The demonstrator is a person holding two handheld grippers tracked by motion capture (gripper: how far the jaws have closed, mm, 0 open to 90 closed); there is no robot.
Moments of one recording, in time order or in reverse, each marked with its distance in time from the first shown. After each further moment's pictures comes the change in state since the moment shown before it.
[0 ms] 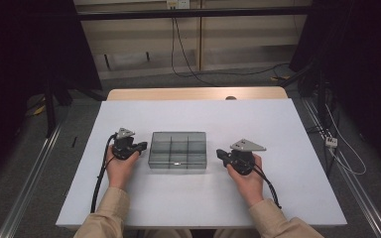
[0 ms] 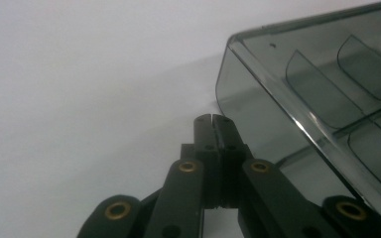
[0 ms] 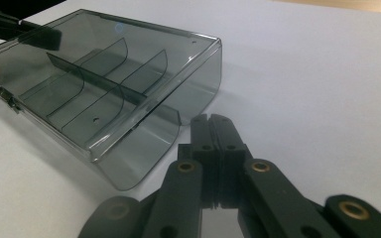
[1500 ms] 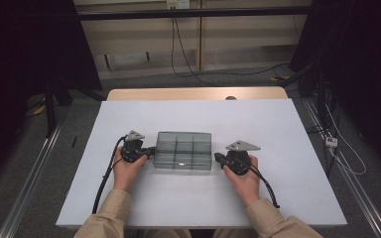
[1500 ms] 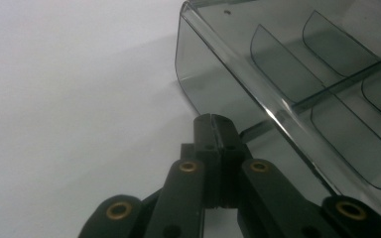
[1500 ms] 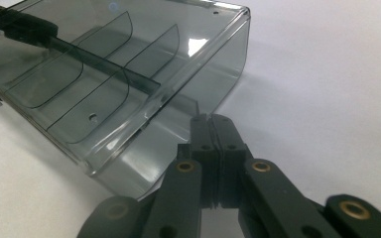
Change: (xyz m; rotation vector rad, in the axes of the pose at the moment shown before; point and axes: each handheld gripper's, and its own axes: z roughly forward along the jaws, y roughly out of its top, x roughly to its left) left arm -0.020 -0.002 0.009 0.023 -0.122 0.024; right arm 0.002 -0.006 0.012 0.080 -0.010 0.025
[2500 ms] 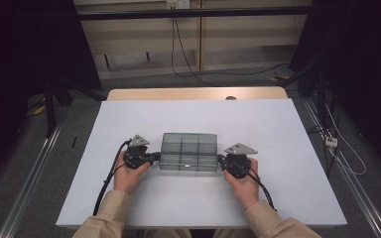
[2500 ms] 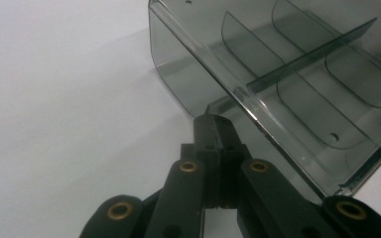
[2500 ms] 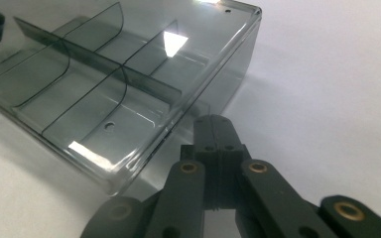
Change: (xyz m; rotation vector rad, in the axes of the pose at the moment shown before) left arm -0.029 -0.002 -0.014 0.035 -0.029 0.063; right arm 0.009 -0.004 -0.006 0.025 -0.110 -0.042
